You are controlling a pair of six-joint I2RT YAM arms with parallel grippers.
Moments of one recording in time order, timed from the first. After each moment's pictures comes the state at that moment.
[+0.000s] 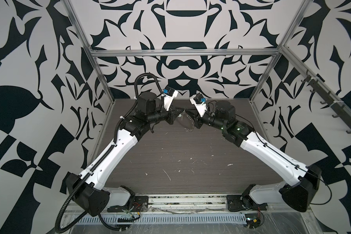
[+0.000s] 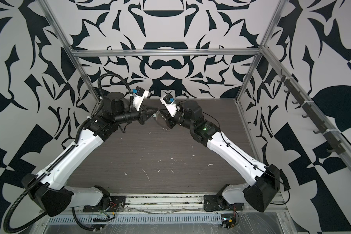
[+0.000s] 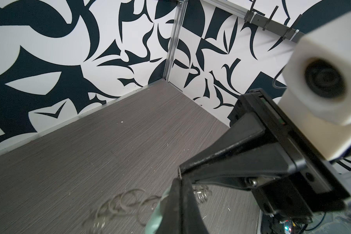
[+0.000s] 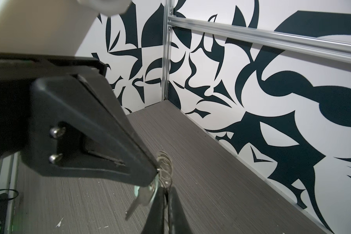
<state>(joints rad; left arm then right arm) -0.56 1.33 1.41 -0.38 0.51 -0.12 0.66 1.35 1.29 -0.15 -0.28 -0.11</state>
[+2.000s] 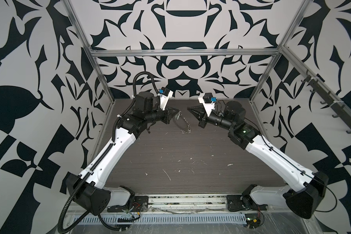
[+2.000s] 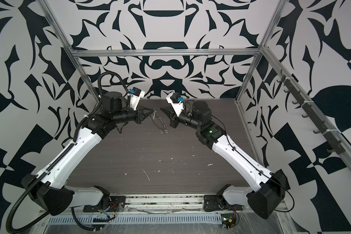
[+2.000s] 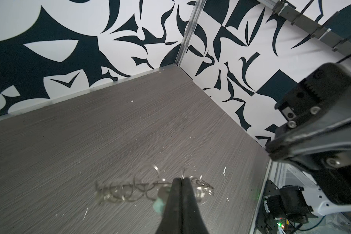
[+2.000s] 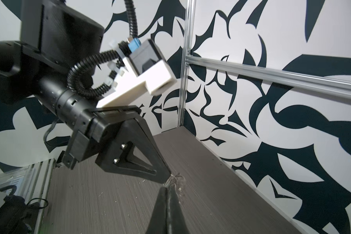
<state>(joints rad) -0.49 1.35 1.42 -0.49 0.51 -0.17 0.60 1.27 1.22 0.05 -0.47 -0.03</state>
